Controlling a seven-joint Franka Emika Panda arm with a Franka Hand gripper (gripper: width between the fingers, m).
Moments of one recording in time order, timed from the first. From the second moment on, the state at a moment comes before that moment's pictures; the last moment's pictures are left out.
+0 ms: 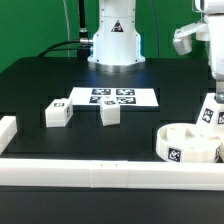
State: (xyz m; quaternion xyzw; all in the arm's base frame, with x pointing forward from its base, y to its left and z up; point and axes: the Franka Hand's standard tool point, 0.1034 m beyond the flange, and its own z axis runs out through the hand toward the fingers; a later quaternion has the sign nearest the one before) arm 0.589 0.122 0.099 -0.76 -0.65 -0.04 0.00
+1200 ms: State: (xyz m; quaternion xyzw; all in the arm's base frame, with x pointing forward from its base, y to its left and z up) arm 0.588 0.117 0.084 -0.59 -0.80 -0.03 -0.02
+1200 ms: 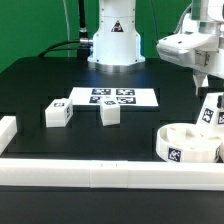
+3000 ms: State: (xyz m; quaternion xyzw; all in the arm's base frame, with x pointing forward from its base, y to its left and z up) arm 0.586 0.111 0.083 -0.91 -0.40 -0.01 0.01
